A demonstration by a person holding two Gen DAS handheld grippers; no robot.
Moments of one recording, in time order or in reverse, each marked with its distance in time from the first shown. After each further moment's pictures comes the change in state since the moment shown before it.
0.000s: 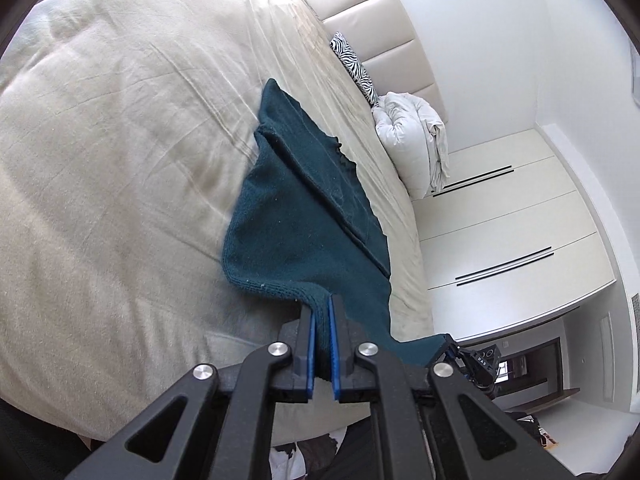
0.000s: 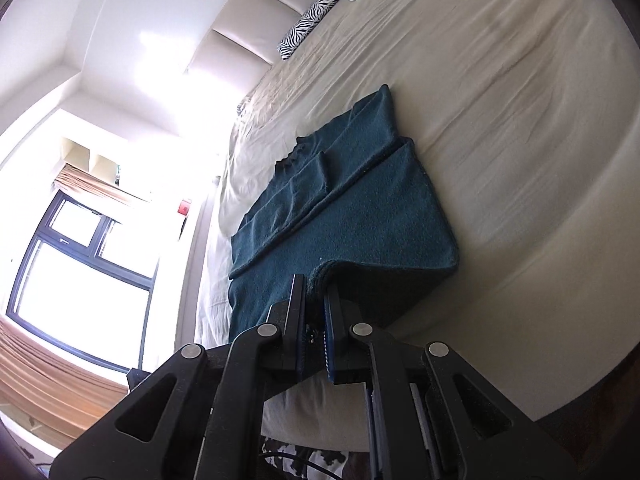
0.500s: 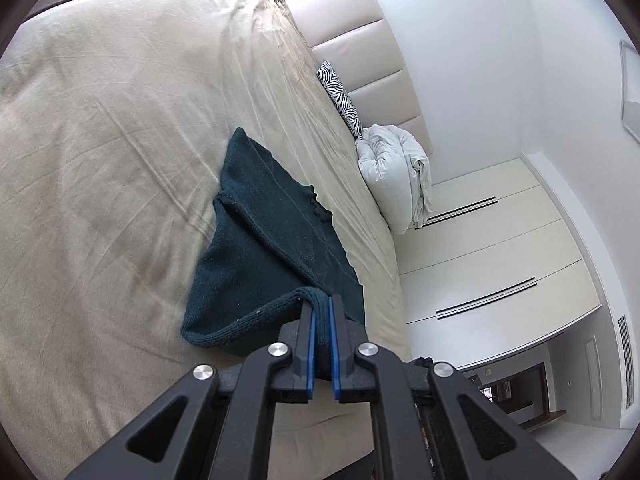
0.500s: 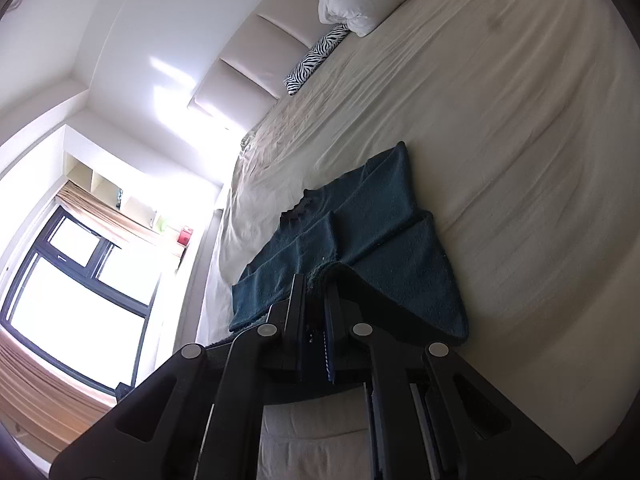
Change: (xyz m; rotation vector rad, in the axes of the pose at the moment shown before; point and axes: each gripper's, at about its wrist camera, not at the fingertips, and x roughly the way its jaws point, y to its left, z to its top) left arm 0.023 -0.024 0.069 -0.010 -0.098 -0.064; right arm 0.021 0.020 0.056 -0.048 -0.126 -0.016
